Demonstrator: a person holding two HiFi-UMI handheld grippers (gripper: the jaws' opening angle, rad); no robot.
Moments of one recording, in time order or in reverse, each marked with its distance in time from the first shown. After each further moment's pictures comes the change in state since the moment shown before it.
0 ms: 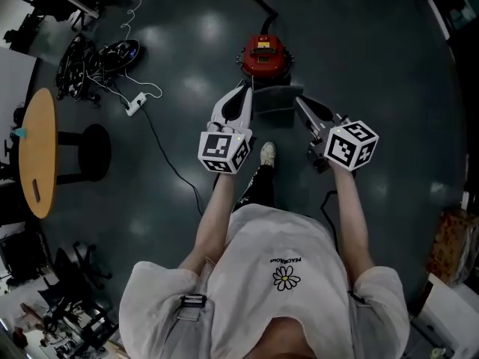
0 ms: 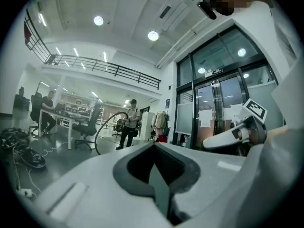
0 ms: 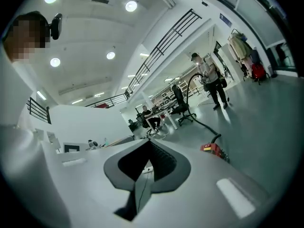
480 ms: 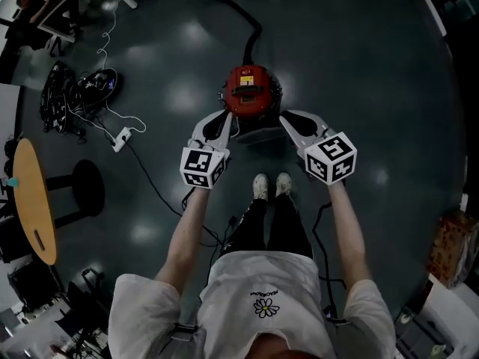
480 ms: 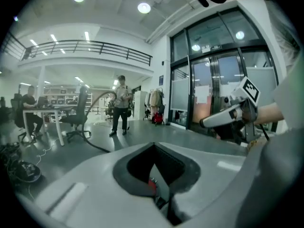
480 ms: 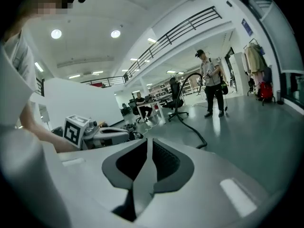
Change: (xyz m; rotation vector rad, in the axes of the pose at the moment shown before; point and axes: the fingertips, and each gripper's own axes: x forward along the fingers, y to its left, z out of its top) left arm 0.187 0.114 -0.091 0.088 0.286 -0.099; right arm 0.136 -0.176 0.034 -0.213 0.158 -0.089
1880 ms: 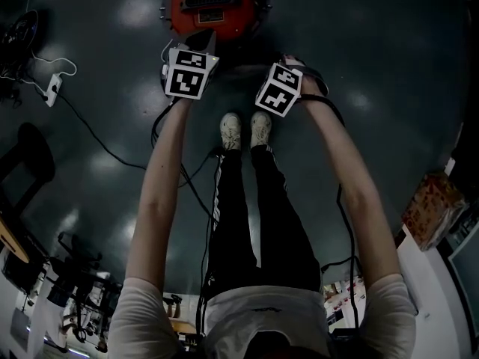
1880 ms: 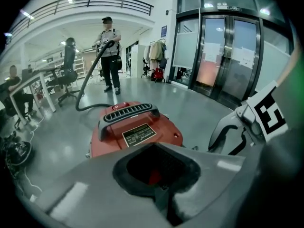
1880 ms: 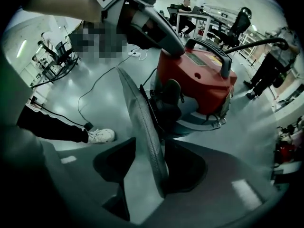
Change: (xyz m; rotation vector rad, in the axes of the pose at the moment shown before) left arm 0.216 0.065 -0.334 0.024 0.503 -0.028; right arm 0.171 -0.160 -0.410 -0.616 1.028 0.117
